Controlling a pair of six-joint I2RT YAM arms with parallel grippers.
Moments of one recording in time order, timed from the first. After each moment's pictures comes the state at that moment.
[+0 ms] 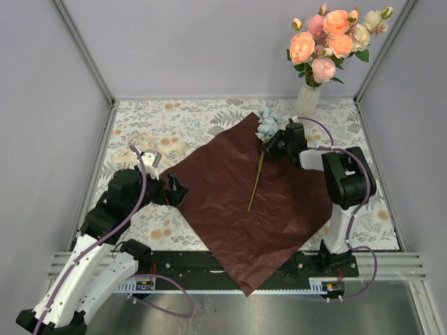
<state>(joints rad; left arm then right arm) -0.43 0.57 0.74 -0.63 0.15 -0.29 0.25 1.96 1.04 0.31 -0.25 0.84</state>
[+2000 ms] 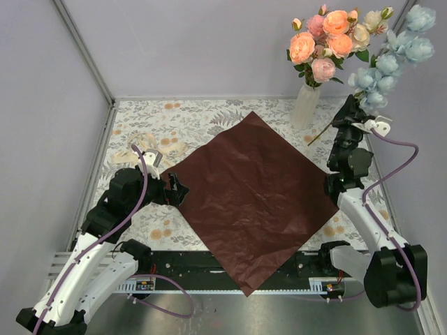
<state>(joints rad) -0.43 0.58 0.74 -0.63 0.15 -0.29 0.17 1.03 0.66 0.97 0.47 0.08</state>
